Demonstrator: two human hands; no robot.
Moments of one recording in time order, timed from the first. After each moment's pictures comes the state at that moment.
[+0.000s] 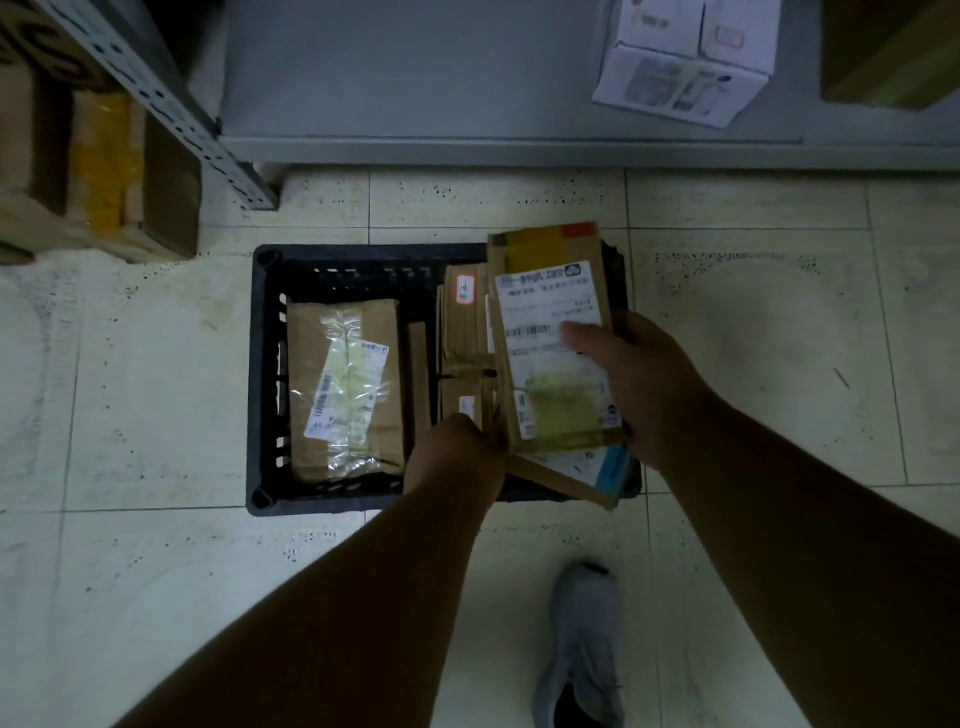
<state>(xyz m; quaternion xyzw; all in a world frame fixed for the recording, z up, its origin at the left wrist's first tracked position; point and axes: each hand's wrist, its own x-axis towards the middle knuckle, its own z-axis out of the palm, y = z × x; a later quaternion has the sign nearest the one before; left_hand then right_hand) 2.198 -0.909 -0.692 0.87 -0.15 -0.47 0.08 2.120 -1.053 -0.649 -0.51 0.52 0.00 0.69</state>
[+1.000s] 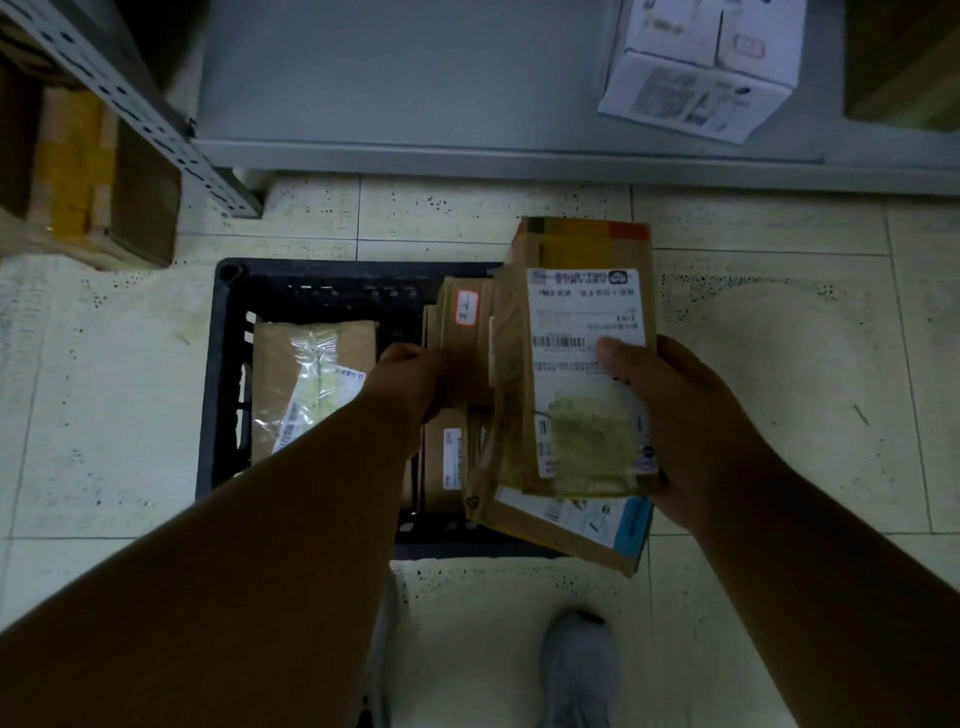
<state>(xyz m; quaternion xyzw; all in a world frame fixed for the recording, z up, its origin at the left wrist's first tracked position) 2.280 -0.949 -0.771 0.73 0.14 -0.49 0.46 2.109 -1.074 -0.652 -0.43 0.50 -0.05 0.75</state>
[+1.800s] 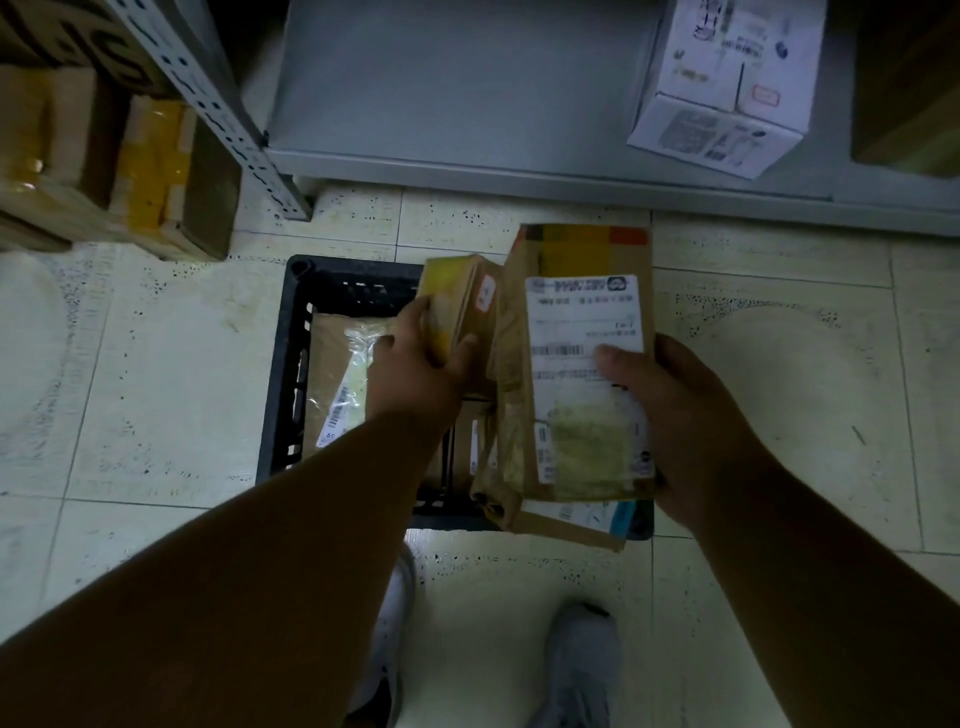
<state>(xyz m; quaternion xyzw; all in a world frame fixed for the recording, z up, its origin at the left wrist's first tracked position) 2.278 -0.911 -0.714 0.87 -0.09 -0.30 0.39 2.123 -1.041 -0.609 -0.49 0.49 -0.04 0.73</state>
